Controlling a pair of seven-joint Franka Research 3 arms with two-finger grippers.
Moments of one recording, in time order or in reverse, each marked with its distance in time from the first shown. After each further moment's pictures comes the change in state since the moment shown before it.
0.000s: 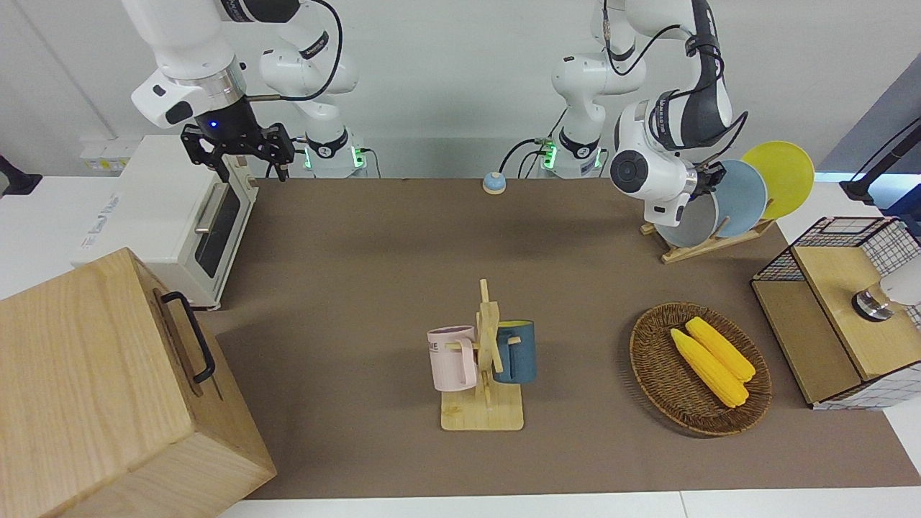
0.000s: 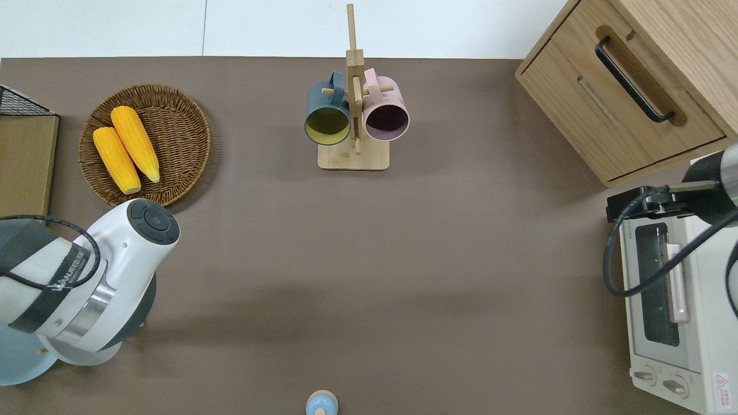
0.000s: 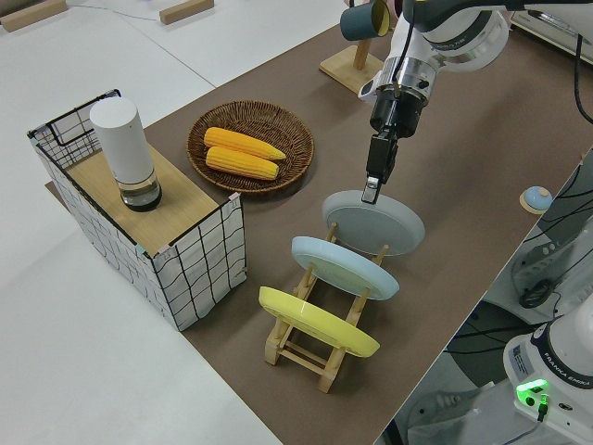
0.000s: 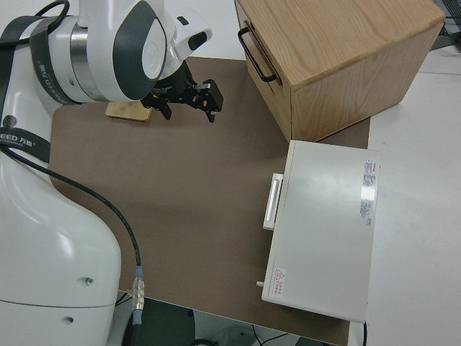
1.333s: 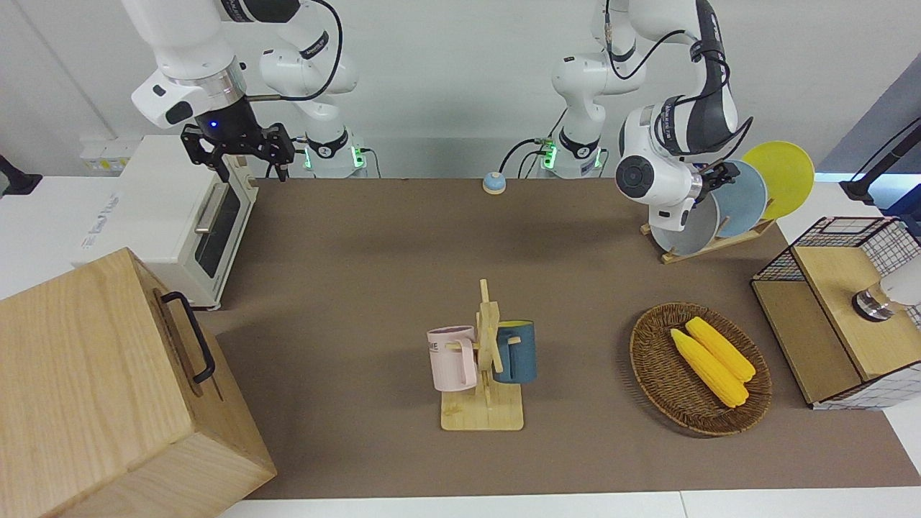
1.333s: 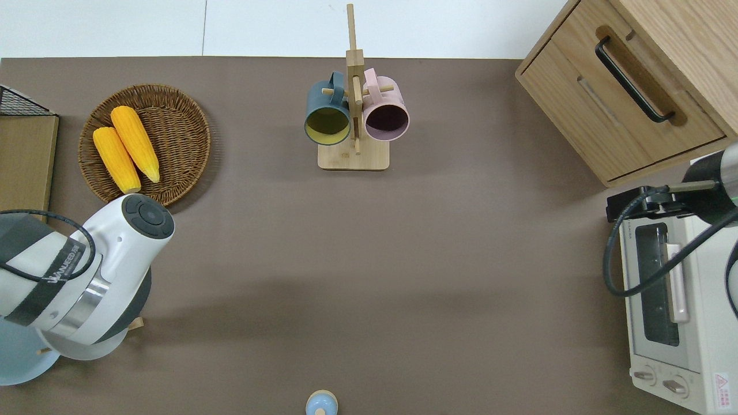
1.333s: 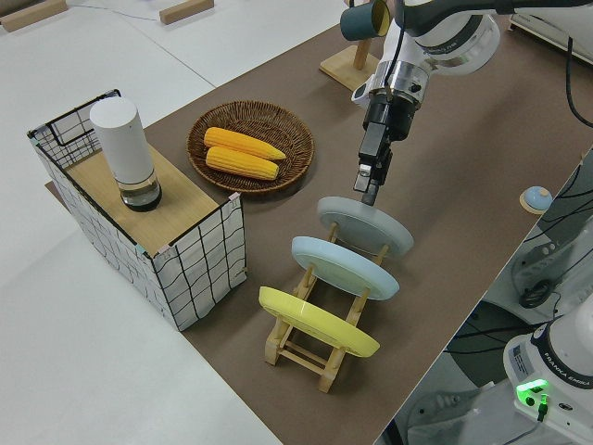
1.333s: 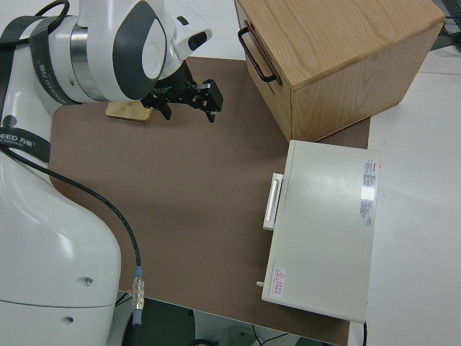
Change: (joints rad) left arm 0.015 0.018 0.004 0.020 0.007 0.016 -0.001; right arm 0.000 0.000 0.000 0.000 0.000 0.000 0.000
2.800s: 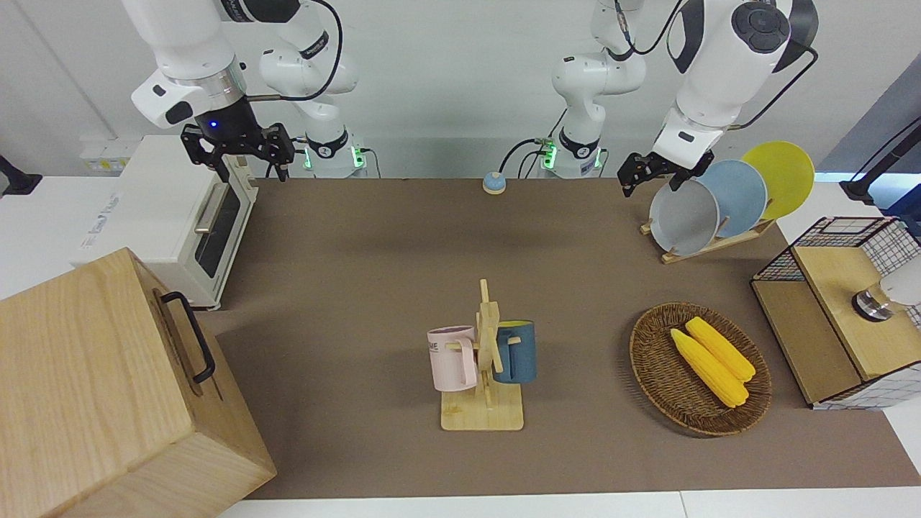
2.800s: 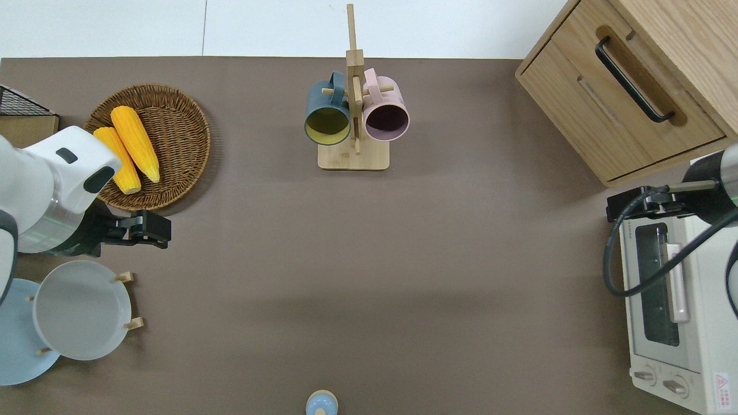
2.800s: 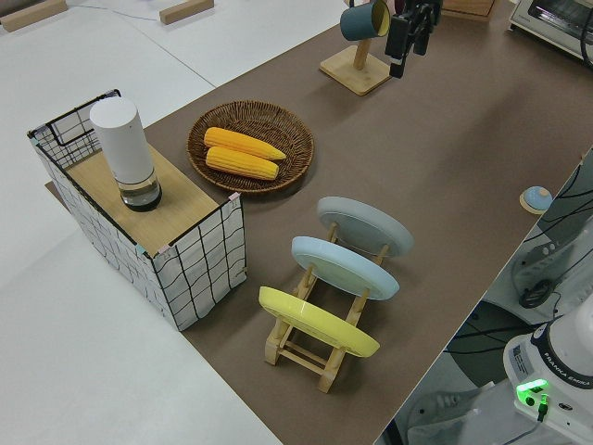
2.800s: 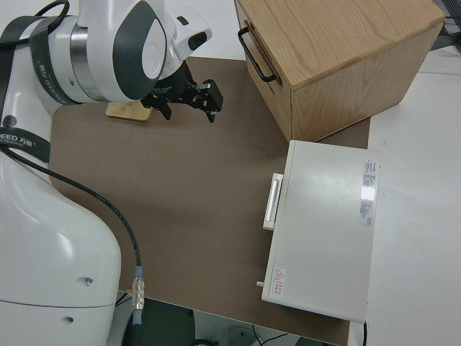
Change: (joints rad) left arm -0.002 -0.019 0.016 0.471 -0.854 0.030 0.344; right arm 0.000 0.000 0.000 0.000 0.000 0.000 0.000
